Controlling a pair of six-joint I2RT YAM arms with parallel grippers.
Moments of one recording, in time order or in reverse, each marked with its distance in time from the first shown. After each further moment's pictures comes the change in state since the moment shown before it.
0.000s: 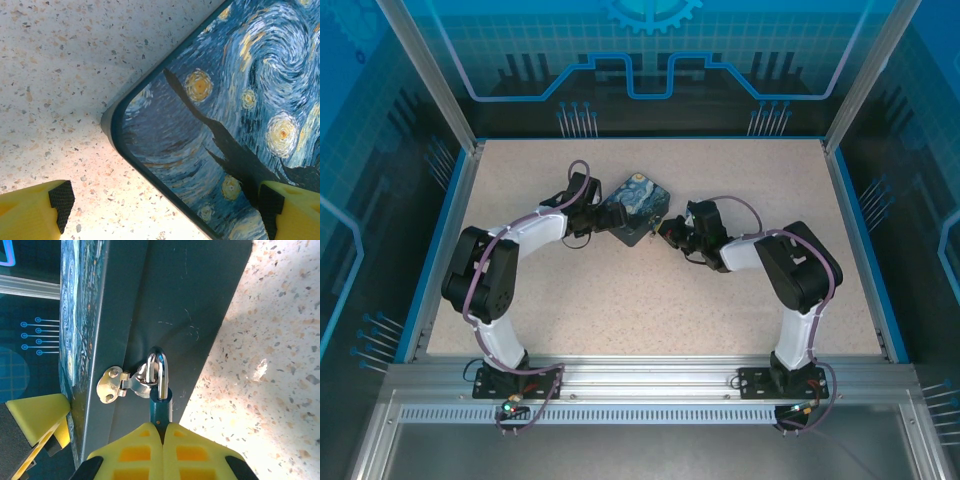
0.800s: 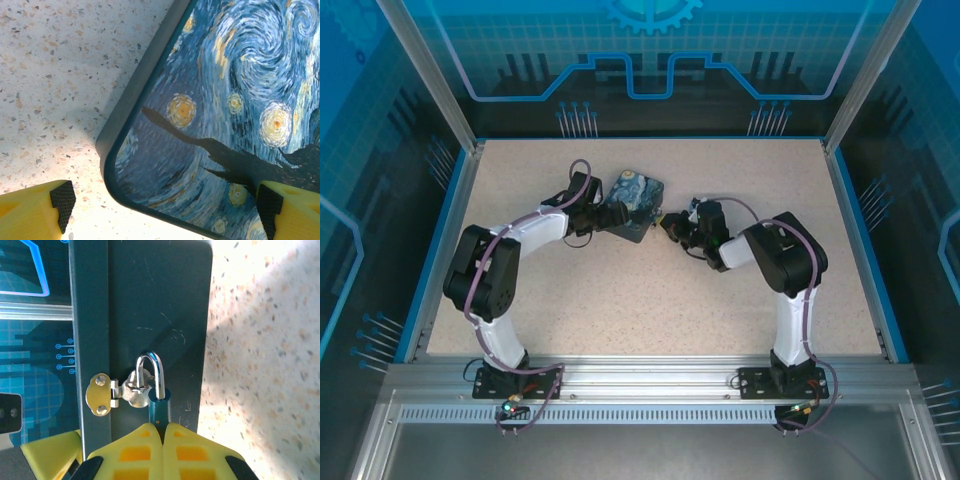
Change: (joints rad) left arm -0.003 0.016 0.010 0.015 0.009 0.000; right arm -0.059 0.148 0.045 0.223 -0.072 0.117
